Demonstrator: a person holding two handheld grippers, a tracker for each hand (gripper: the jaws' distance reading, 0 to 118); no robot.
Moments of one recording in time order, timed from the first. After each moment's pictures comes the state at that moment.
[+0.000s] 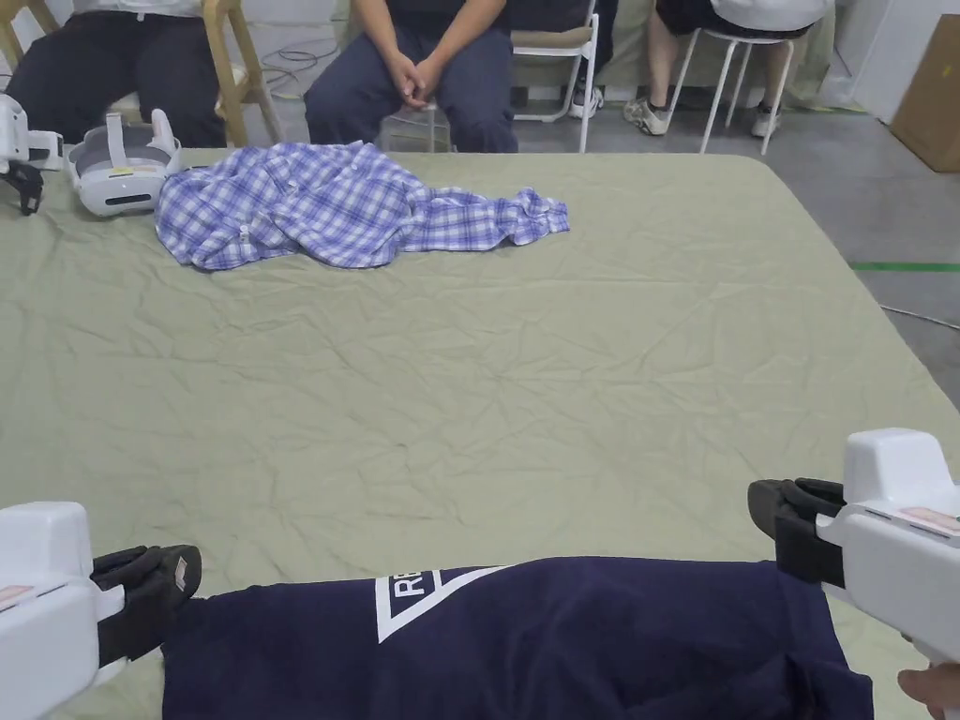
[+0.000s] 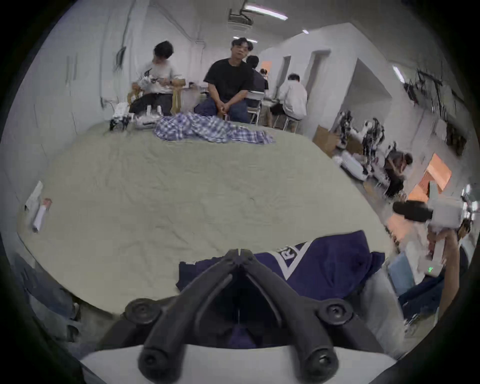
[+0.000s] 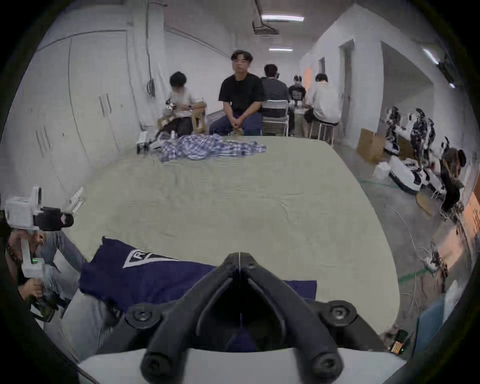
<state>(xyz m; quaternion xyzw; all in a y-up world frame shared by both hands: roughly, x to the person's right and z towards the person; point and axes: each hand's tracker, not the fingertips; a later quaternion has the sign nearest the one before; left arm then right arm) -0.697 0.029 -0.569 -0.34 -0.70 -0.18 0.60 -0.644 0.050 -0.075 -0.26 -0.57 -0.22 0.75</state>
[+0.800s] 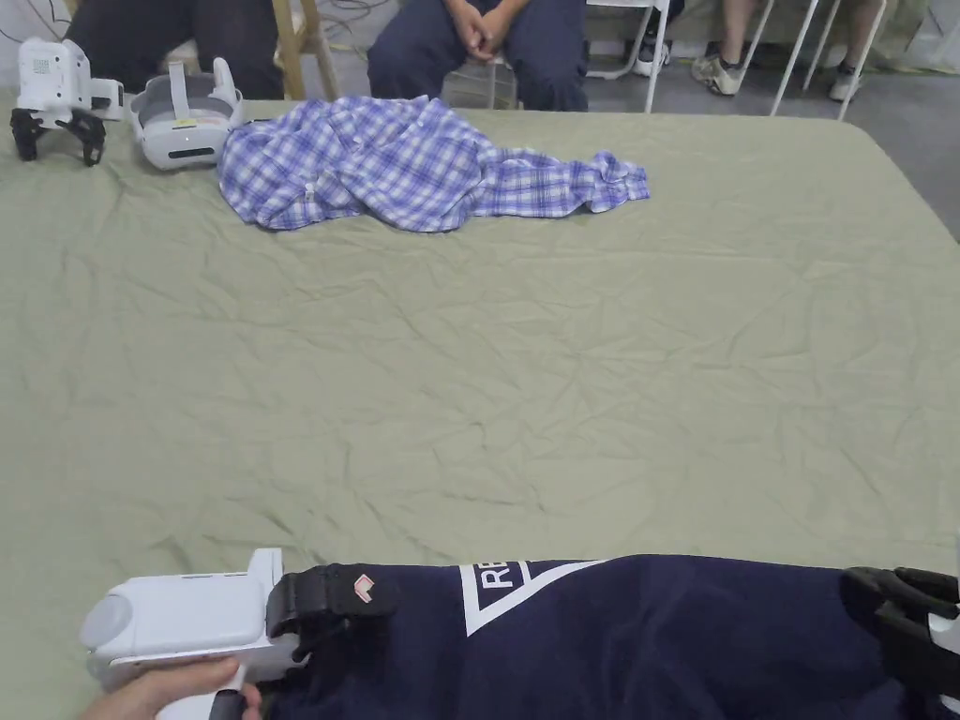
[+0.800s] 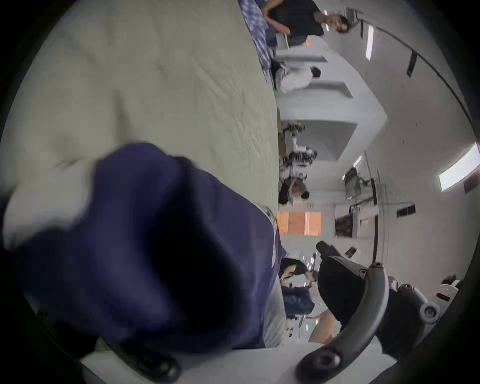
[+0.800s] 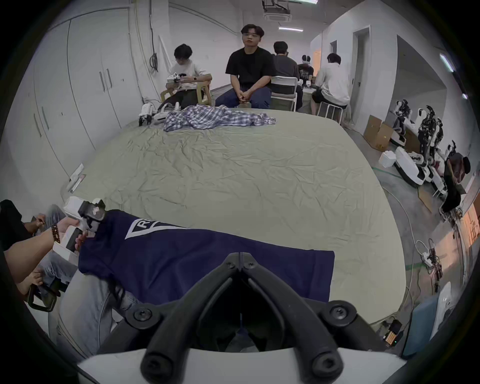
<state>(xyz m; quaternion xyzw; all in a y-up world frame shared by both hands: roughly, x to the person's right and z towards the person) -0.587 -0.183 -0.632 -0.72 -0.66 -0.01 0.21 -0.647 0.023 -0.112 -0.32 -0.54 -0.26 0.73</state>
